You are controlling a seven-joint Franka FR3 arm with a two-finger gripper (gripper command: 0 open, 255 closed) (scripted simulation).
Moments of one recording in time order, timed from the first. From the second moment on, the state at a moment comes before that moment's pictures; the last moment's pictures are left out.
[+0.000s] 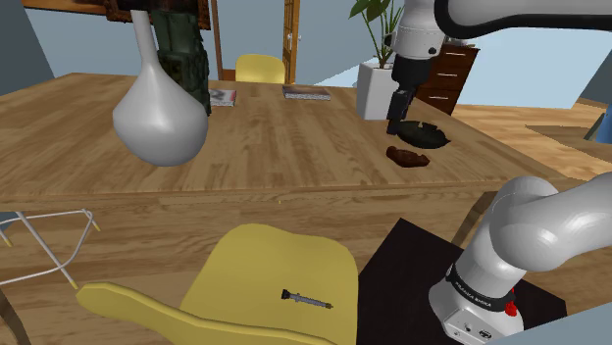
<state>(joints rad) -0.01 -0.79 0.04 -2.39 -0.11 1.60 -0.14</state>
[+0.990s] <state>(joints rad) -0.05 -0.82 -0.06 -2.59 -0.11 1.67 -0.19</state>
